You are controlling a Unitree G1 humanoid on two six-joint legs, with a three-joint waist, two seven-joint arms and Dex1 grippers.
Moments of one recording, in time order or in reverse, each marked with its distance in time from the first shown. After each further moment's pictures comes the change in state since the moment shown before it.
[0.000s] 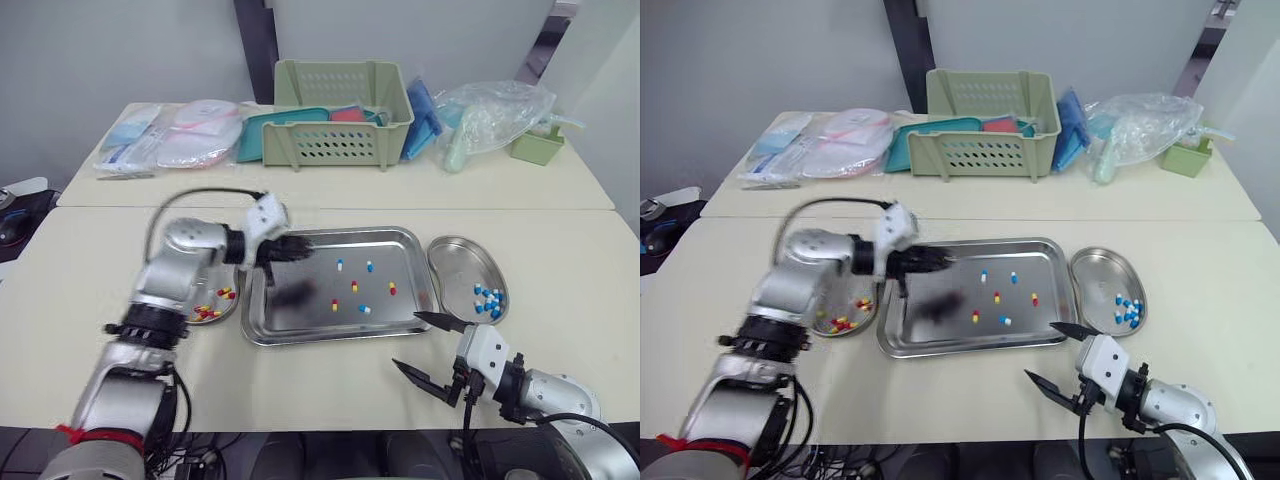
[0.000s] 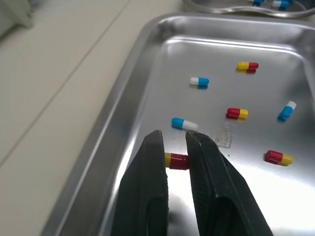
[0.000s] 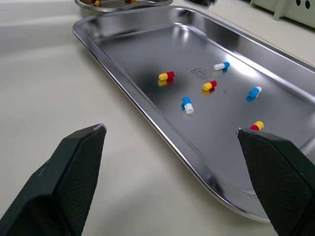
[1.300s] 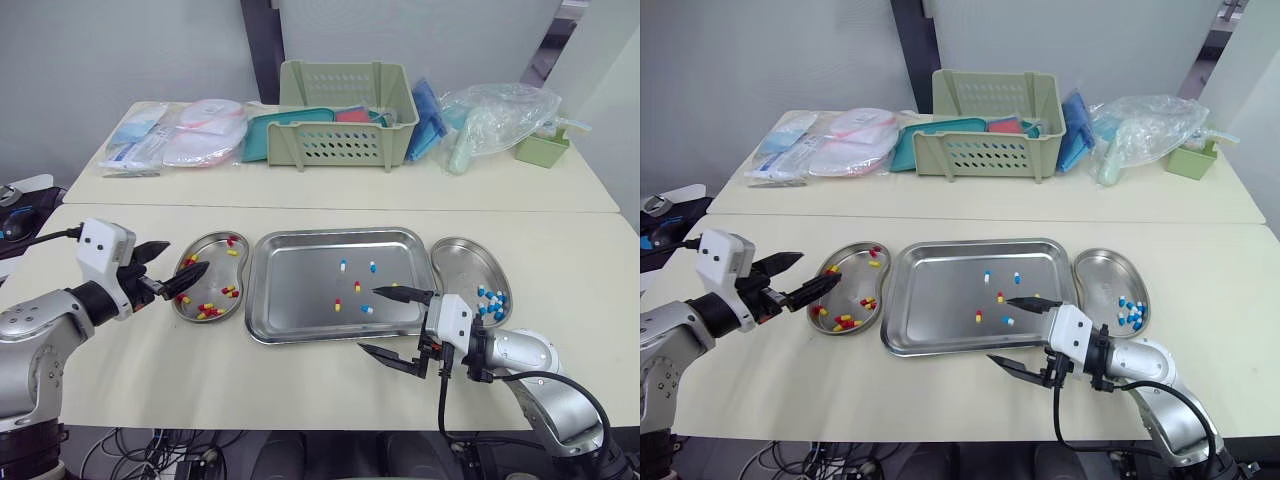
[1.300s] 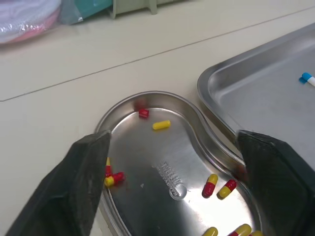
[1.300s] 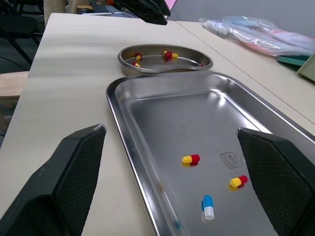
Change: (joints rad) left arm 0.549 0.084 0.527 -0.319 -0.272 0.258 0.372; right arm -0.278 0.048 0.114 0.051 0.043 0.061 0.077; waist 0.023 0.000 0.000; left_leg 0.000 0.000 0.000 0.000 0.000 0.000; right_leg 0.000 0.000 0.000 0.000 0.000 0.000
